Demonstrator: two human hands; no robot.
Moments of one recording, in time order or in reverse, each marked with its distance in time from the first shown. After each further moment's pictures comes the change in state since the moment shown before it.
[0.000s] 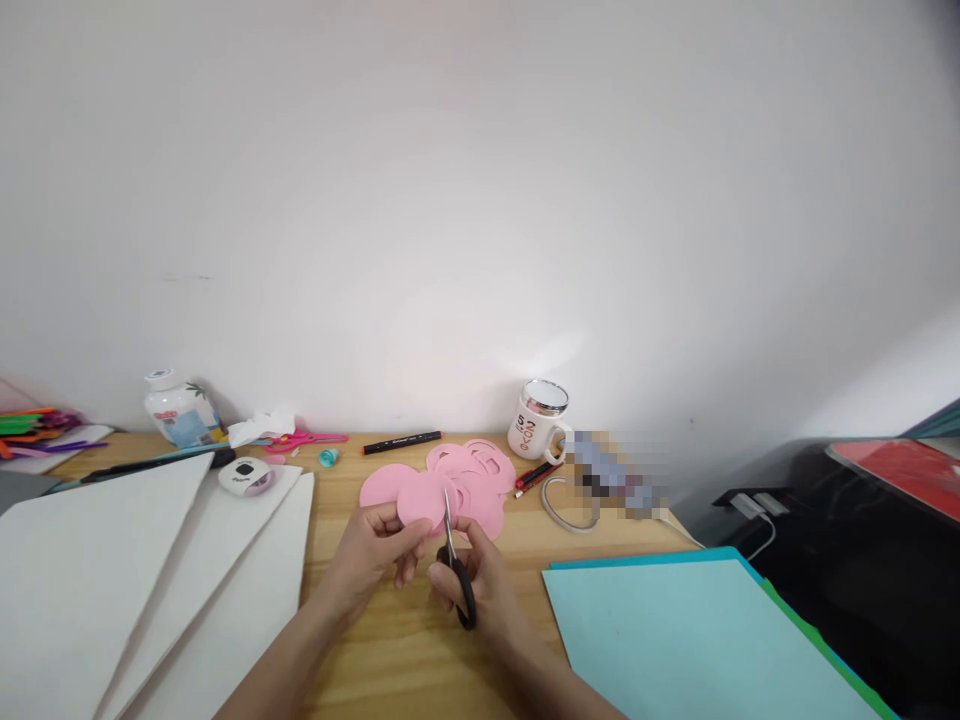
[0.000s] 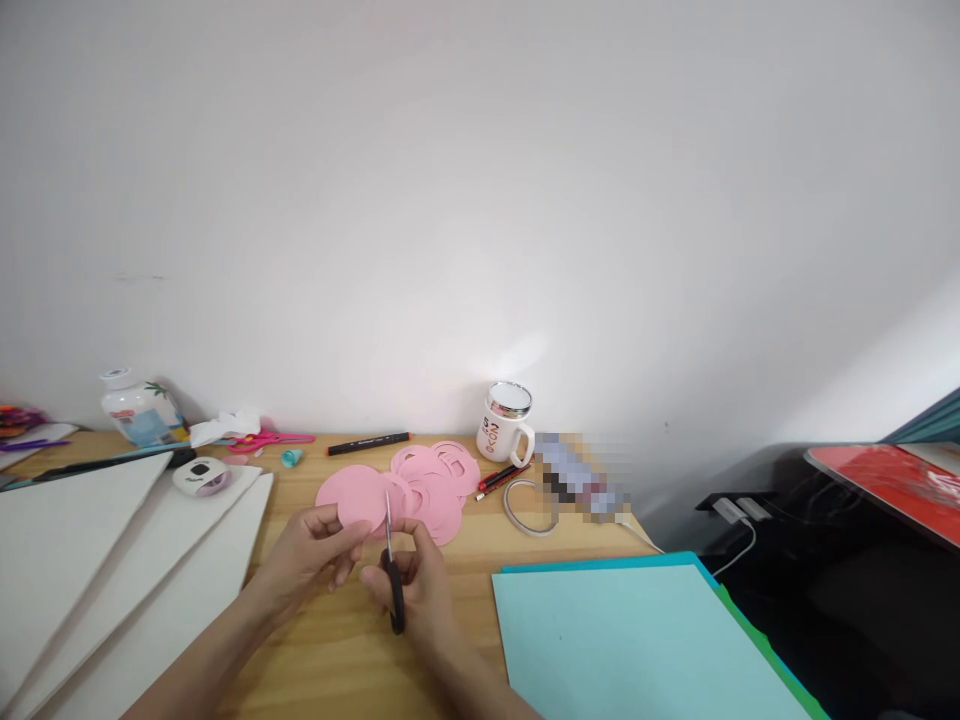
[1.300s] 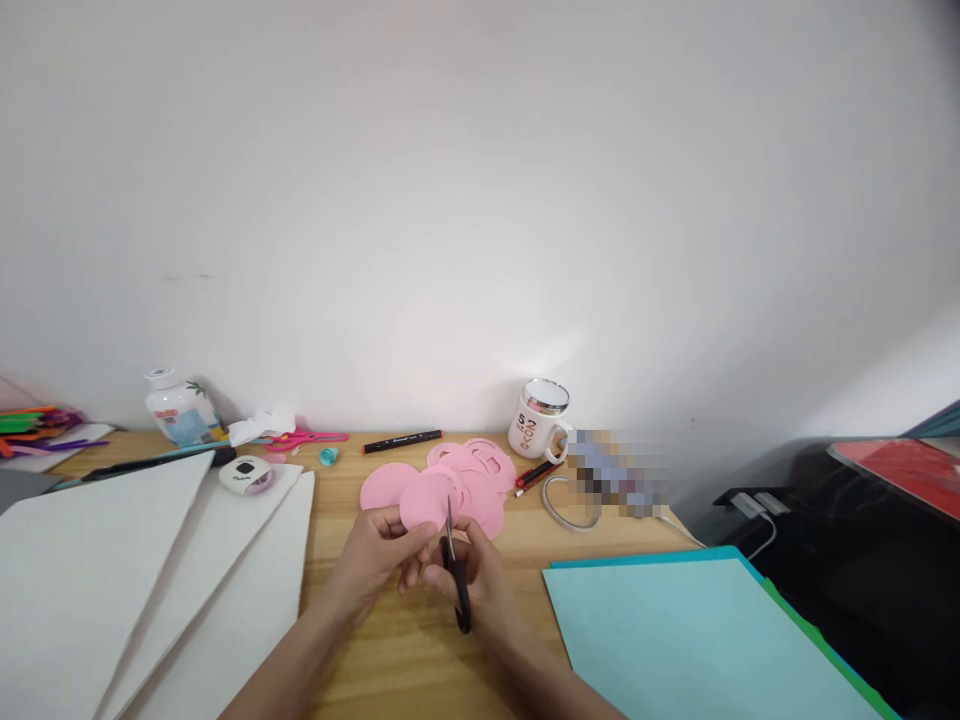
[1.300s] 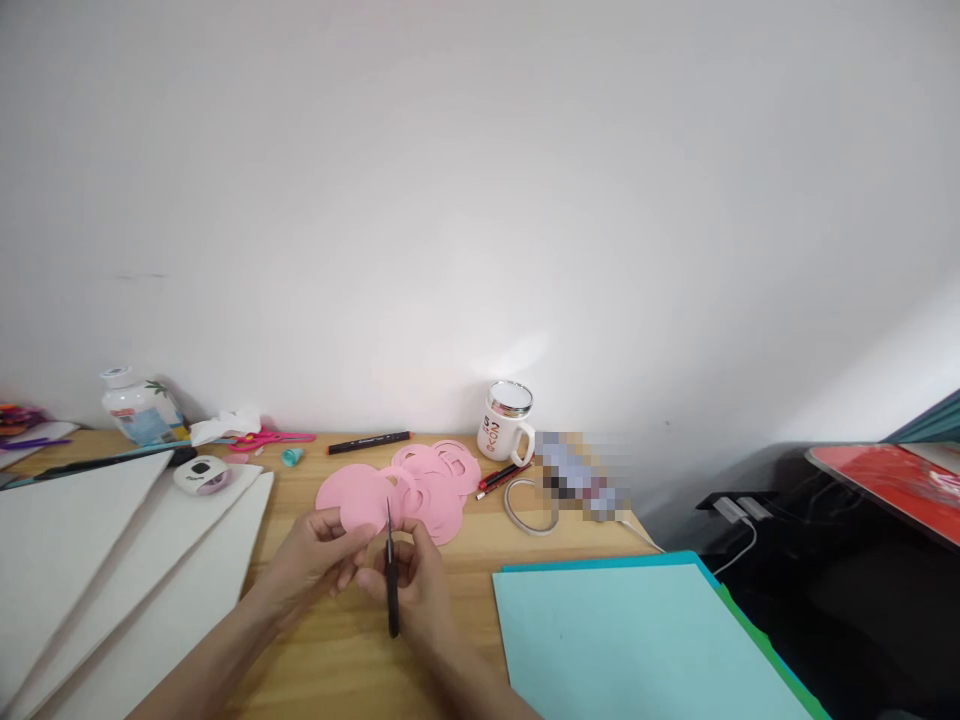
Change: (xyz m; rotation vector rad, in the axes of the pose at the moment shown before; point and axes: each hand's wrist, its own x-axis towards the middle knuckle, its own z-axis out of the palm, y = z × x) left_hand 0.000 -0.002 0.004 -0.047 -0.007 -0.024; right_hand 0.003 0.008 0.000 0.106 -0.015 -0.083
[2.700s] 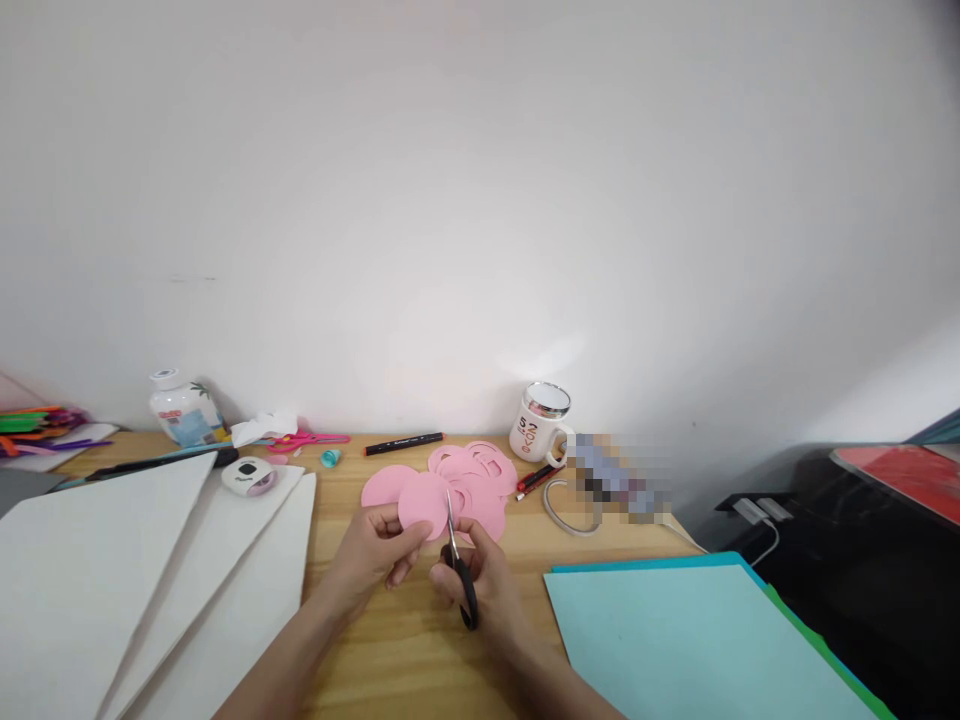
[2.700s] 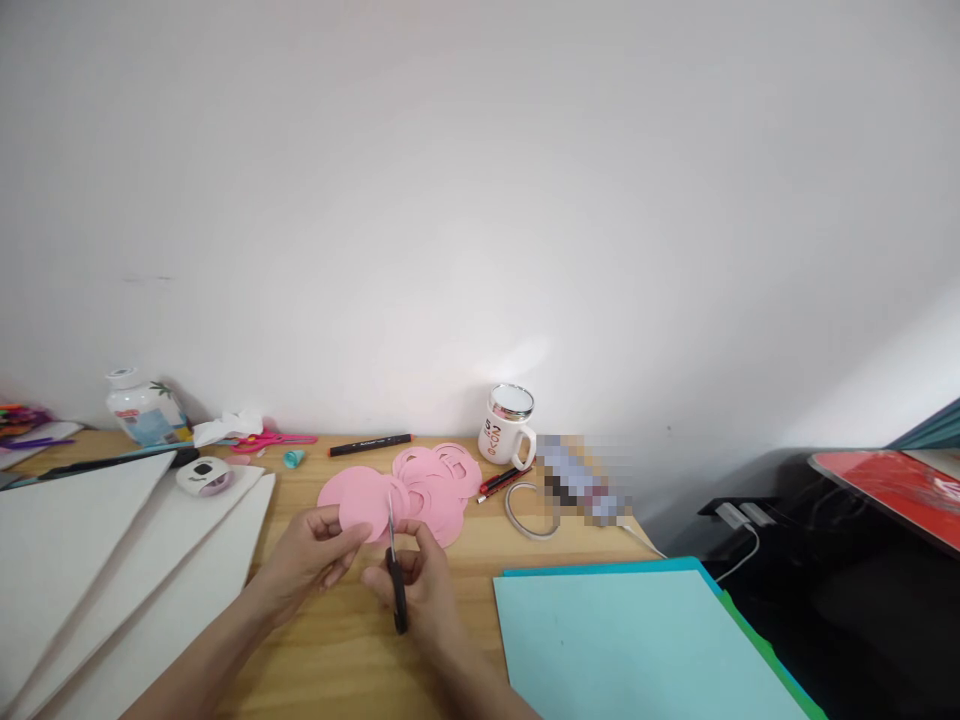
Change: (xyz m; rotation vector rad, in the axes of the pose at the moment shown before) left_hand 0.000 0.003 -0.007 0.145 -0.010 0.049; right_hand 0.000 -0.007 -0.002 -0.086 0.017 0.067
